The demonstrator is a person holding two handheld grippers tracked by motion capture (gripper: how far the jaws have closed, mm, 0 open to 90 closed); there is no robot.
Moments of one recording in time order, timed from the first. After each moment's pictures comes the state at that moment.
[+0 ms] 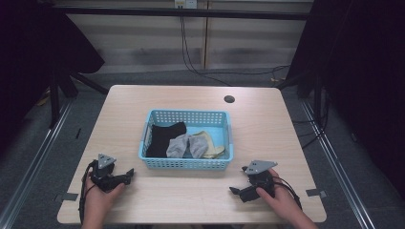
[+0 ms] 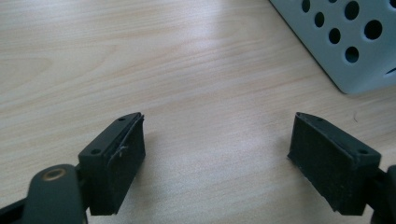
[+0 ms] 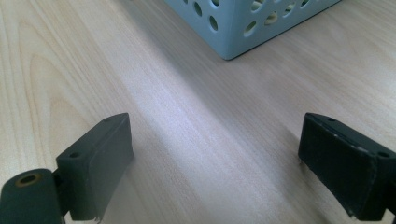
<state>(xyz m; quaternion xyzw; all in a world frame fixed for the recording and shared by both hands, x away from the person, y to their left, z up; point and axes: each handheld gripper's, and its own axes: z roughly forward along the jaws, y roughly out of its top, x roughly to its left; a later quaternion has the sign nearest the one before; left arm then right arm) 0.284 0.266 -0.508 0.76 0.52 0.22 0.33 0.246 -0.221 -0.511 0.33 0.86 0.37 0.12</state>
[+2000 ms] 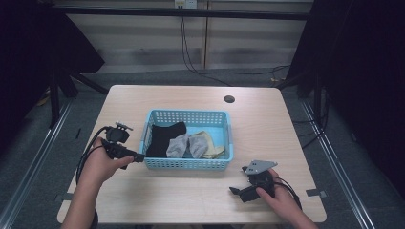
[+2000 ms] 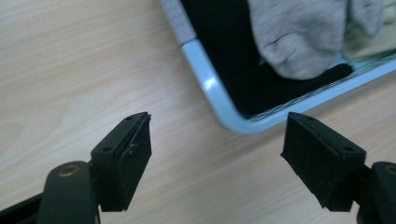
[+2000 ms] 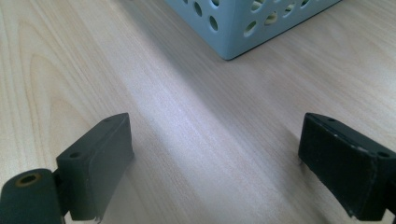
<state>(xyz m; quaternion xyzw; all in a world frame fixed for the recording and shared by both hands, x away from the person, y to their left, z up) 0.330 0.208 -0.388 0.84 0.49 0.07 0.22 0.246 -0.221 -0.511 0.33 0.86 0.37 0.12</state>
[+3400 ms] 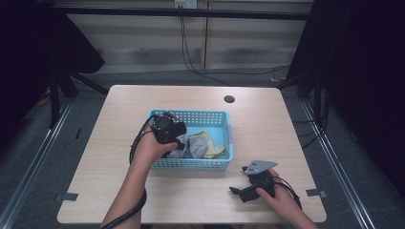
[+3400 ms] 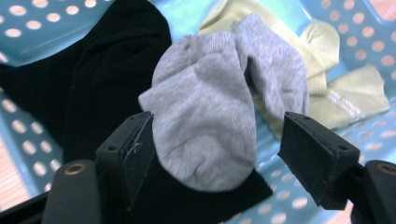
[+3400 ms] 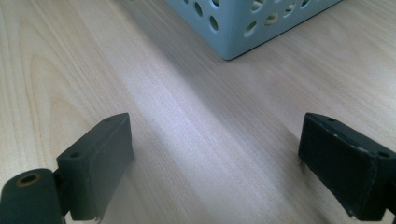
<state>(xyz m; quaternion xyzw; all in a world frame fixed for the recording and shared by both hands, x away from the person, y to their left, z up) 0.380 0.097 -0.413 0.86 0.45 0.03 0.24 0.246 -0.221 -0.511 0.33 0.86 0.37 0.12</state>
